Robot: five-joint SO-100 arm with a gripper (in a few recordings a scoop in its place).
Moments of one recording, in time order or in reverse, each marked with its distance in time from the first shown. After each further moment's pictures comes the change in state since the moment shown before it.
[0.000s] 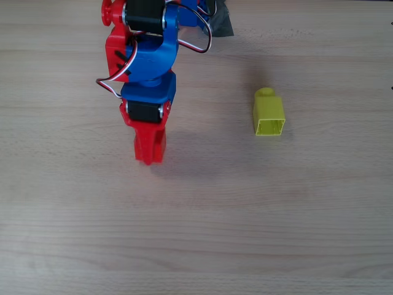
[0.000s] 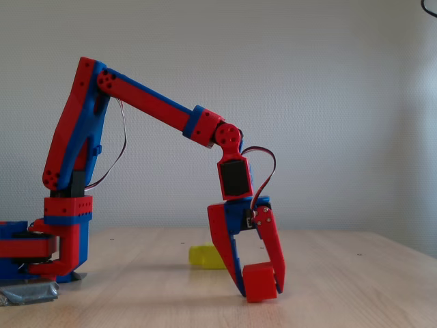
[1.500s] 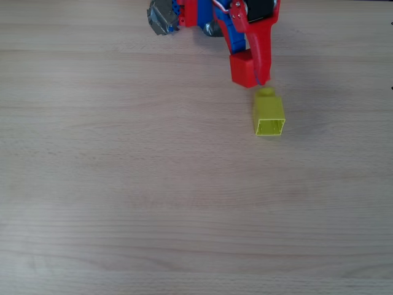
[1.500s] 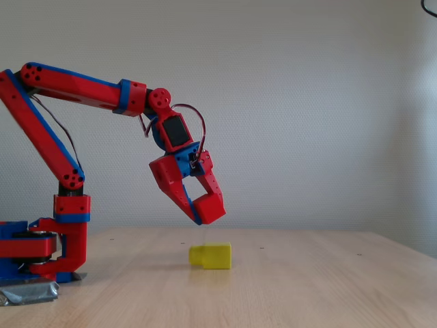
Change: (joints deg) arm -31.2 49.0 30.9 2.5 -9.4
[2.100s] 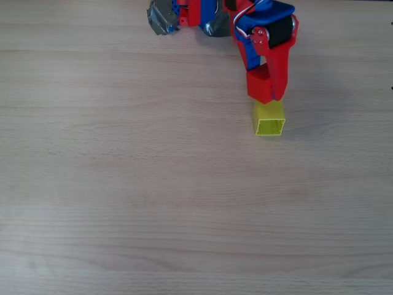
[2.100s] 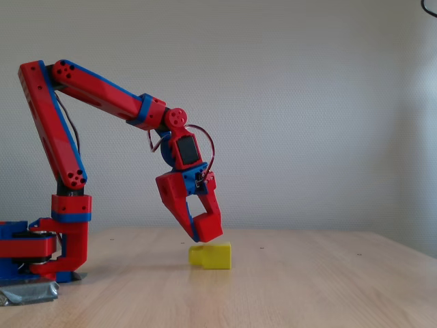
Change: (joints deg) arm -5.0 -14.2 -3.2 -4.4 2.0
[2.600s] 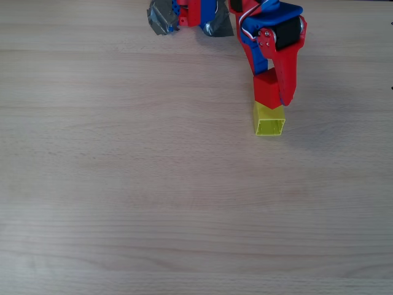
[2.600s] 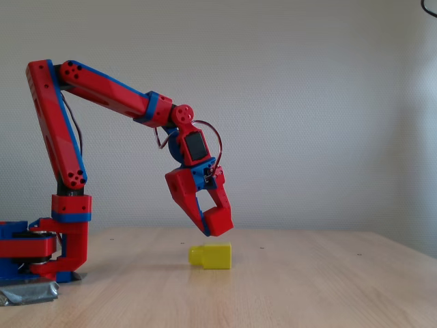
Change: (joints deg) arm 0.4 -3.9 -5.3 -1.0 1.1
